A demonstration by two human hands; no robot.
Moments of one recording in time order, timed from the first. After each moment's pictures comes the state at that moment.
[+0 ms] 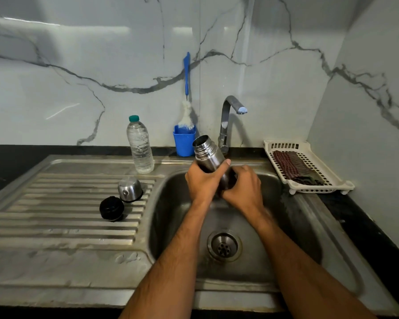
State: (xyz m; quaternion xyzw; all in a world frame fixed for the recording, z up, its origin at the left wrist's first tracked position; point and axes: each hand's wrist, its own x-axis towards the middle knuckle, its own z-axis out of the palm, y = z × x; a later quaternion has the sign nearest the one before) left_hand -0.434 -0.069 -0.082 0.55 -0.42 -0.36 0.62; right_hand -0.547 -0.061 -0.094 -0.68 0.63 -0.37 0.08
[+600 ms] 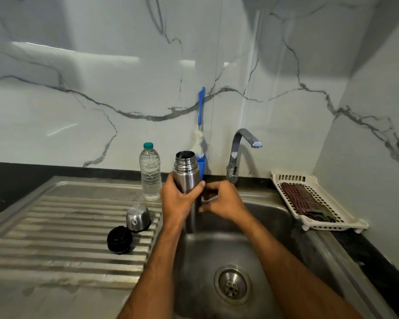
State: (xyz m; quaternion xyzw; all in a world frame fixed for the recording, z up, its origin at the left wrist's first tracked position) left_hand -0.335 -0.089 -0.067 0.54 -0.49 -0.21 0.65; right_hand -0.480 -0.100 -0.049 -0.76 0.51 -0.32 0.24
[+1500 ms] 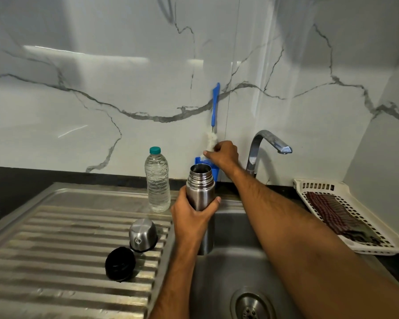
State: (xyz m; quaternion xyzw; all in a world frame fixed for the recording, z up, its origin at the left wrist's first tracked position) left_hand -0.336 -0.112 -0.095 0.54 -0.48 -0.23 0.65; right_hand -0.428 -0.279 -0.009 -0.63 0.59 -0.44 0.24
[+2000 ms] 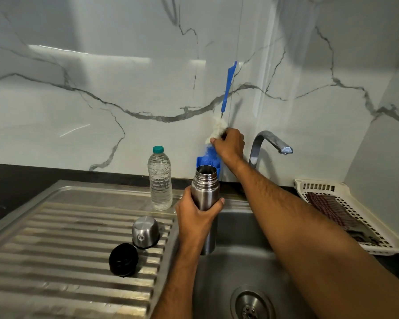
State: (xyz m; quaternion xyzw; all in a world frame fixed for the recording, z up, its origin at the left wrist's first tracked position) left_hand -0.340 -0.108 -0.094 0.54 -0.49 -0.24 0.64; right_hand -0.428 -0.268 0.018 -0.61 0.56 -0.54 0.16
